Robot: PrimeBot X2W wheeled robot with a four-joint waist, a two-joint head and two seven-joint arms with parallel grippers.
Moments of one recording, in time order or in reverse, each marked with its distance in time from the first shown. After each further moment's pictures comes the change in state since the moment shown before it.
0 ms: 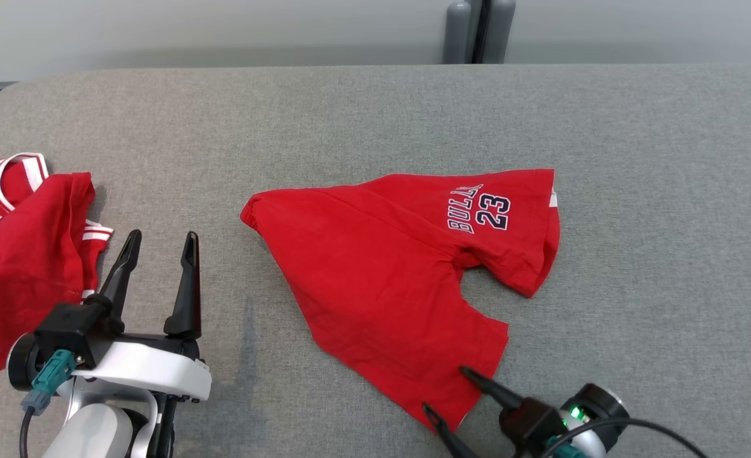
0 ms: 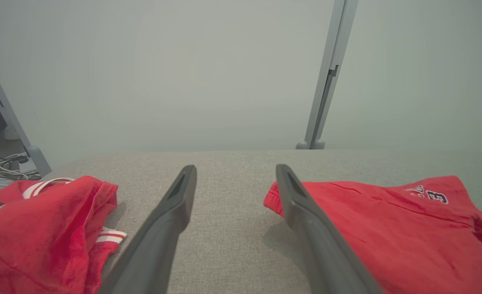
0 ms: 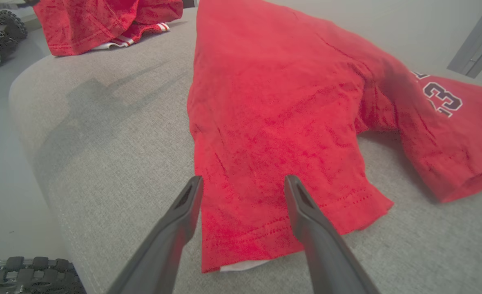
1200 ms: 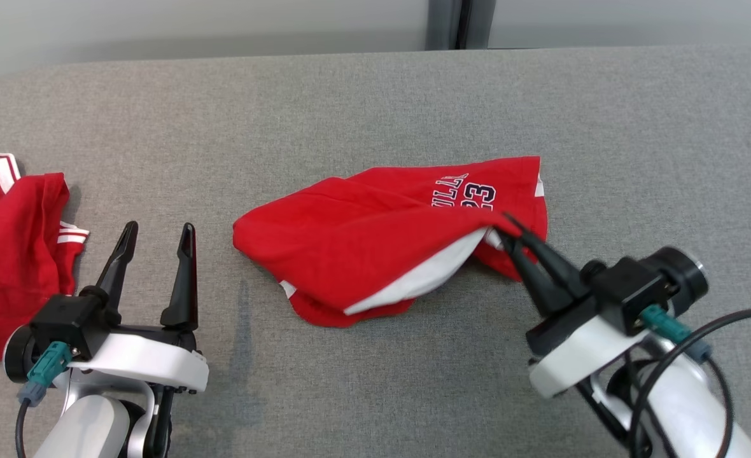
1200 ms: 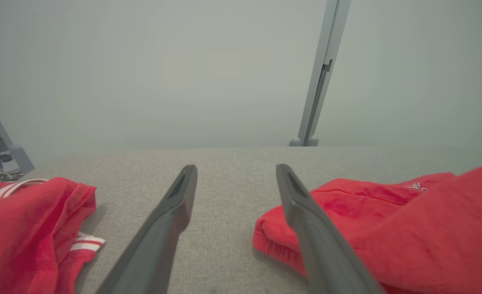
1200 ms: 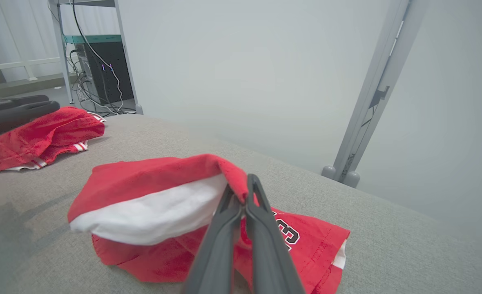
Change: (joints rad) left arm -0.026 0.000 0.000 0.018 -0.009 -0.003 -0.010; right arm -0.213 0.000 -0.191 -0.111 0.048 0.000 0.002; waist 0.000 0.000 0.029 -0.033
